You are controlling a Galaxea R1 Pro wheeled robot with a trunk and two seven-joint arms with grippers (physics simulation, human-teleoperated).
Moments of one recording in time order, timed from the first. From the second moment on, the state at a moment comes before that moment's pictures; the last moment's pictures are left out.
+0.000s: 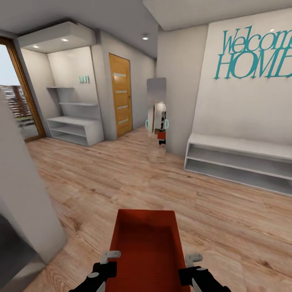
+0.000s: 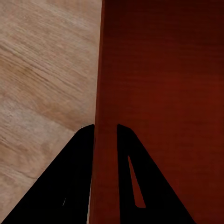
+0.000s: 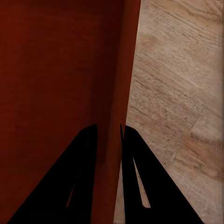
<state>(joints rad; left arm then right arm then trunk) -0.49 -0.10 -0.01 -0.23 0.02 -0.06 0.10 -0.44 0.05 0.08 -0.42 0.03 0.29 0.00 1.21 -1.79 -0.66</state>
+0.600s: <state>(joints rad) -0.49 -0.10 -0.01 -0.23 0.02 -0.06 0.10 -0.44 0.05 0.08 -0.42 0.03 0.29 0.00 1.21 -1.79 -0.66</state>
